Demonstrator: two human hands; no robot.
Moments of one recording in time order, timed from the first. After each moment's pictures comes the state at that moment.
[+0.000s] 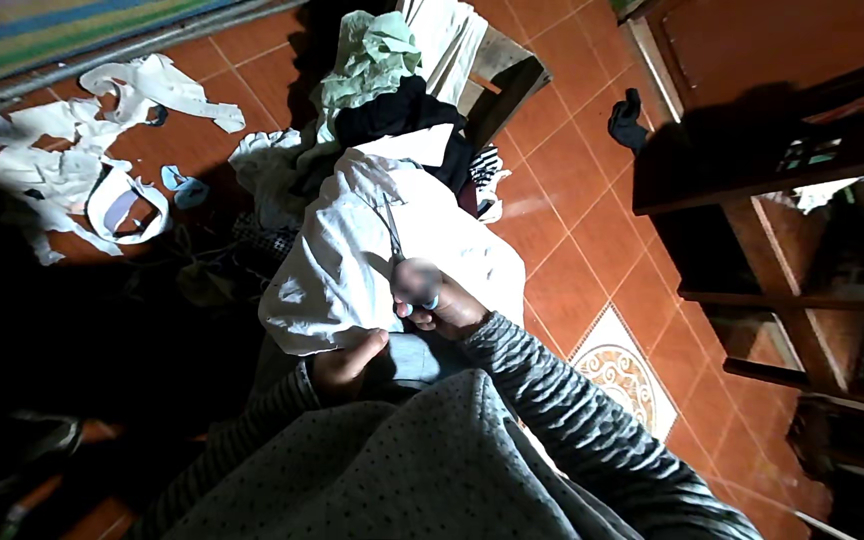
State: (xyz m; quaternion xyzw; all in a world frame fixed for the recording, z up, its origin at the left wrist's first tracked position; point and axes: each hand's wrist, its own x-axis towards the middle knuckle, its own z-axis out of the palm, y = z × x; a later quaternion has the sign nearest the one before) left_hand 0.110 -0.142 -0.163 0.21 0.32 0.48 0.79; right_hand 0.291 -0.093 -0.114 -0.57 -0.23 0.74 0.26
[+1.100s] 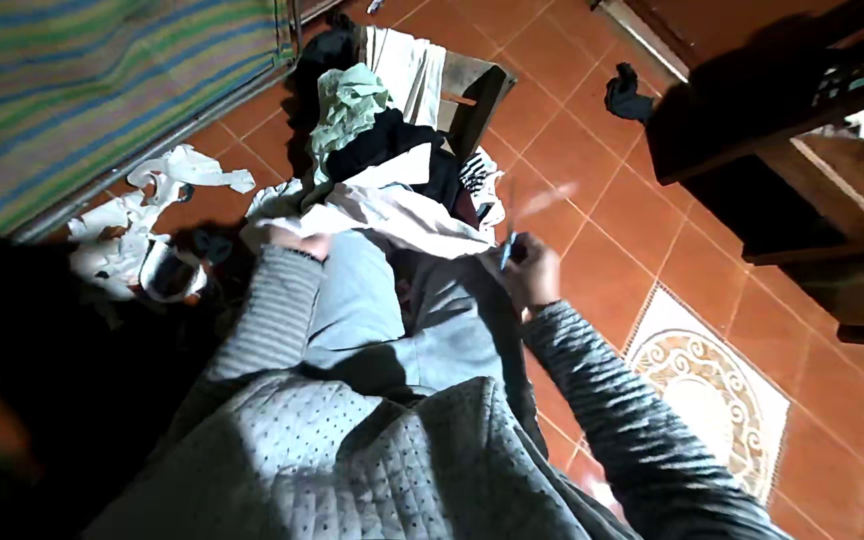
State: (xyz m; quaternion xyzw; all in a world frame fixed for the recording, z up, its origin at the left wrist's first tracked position) left_hand 0.147 0.027 -0.133 0.07 0.43 0.58 0.68; right_hand 0.423 -0.129 -0.115 -0.84 -0.45 0.15 0.25
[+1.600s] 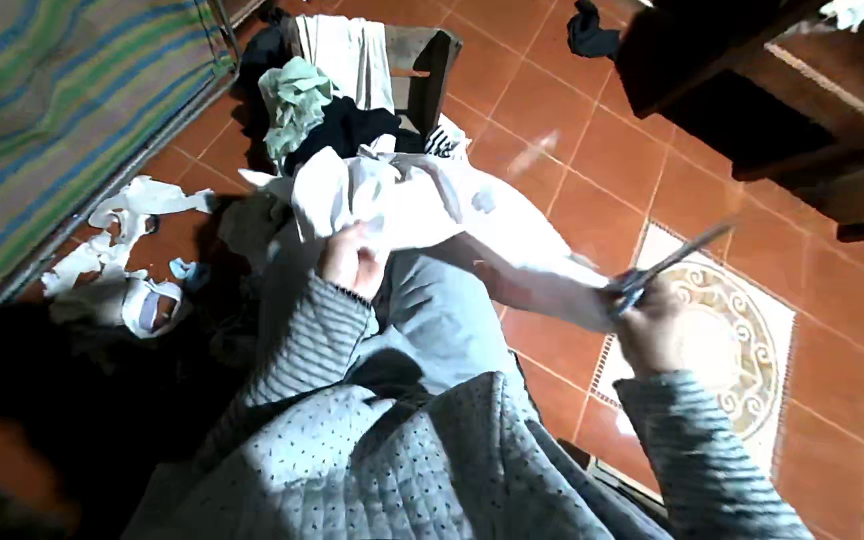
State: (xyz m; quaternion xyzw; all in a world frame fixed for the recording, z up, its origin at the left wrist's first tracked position) left_hand 0.231 -0.038 -0.080 0.12 0.45 0.36 0.81; right_hand 0.479 -0.309 -0.095 -0.83 -0.34 0.12 0.43
